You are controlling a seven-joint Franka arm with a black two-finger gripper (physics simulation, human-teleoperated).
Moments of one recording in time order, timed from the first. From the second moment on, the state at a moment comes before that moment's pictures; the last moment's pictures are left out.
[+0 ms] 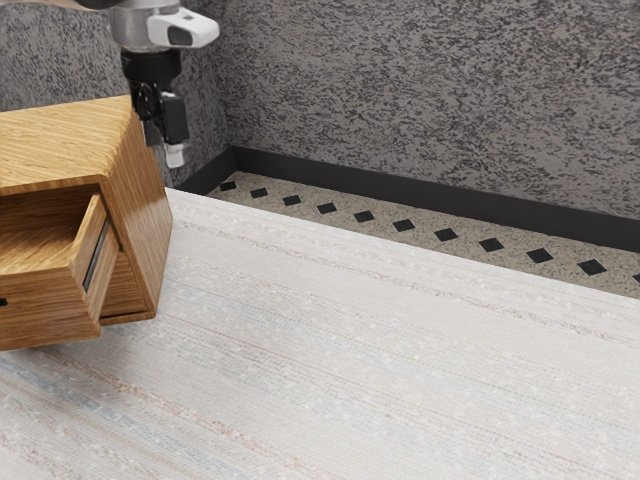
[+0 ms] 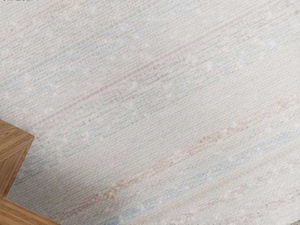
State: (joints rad) arm 0.39 0.08 -0.45 -1.36 0.08 1.29 0.45
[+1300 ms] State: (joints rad) arm 0.61 -0.81 -0.03 -2.45 -0.03 1.47 0.11
